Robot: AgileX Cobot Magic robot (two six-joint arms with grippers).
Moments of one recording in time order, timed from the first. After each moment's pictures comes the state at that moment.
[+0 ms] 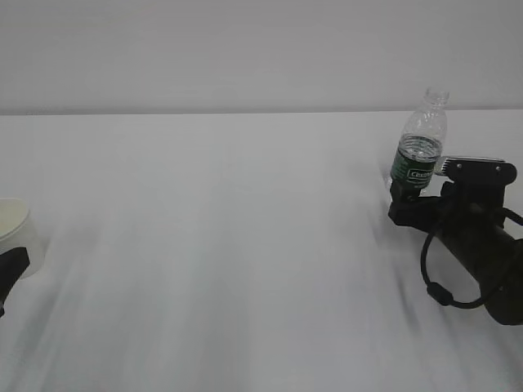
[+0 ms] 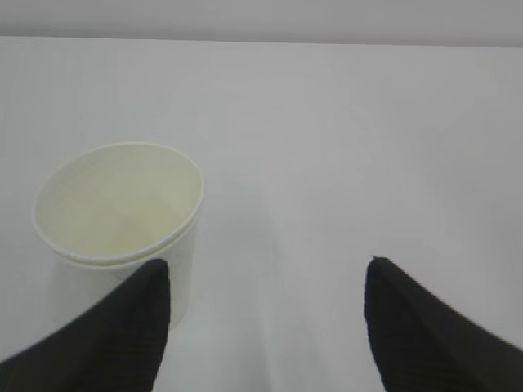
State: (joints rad) left arm -0.04 1.54 -0.01 0.18 -1.14 -0.16; right arm 0.15 2.18 -0.67 0.08 -1.14 0.06
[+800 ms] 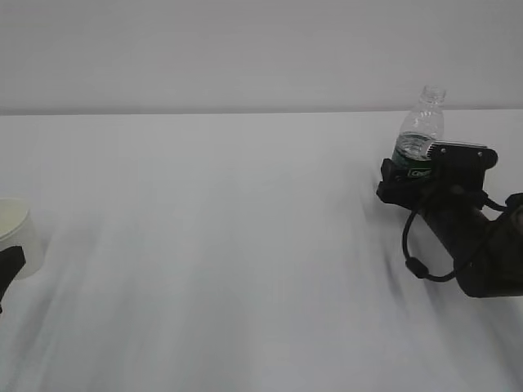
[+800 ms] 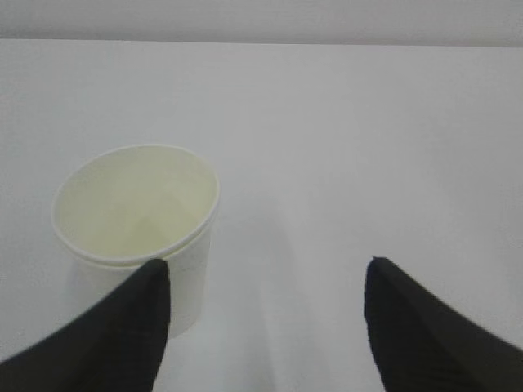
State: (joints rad) left arm -0.04 1.54 -0.01 0.15 -1.14 -0.15; right arm 0.15 2.28 -0.85 0.11 -1.14 0.06
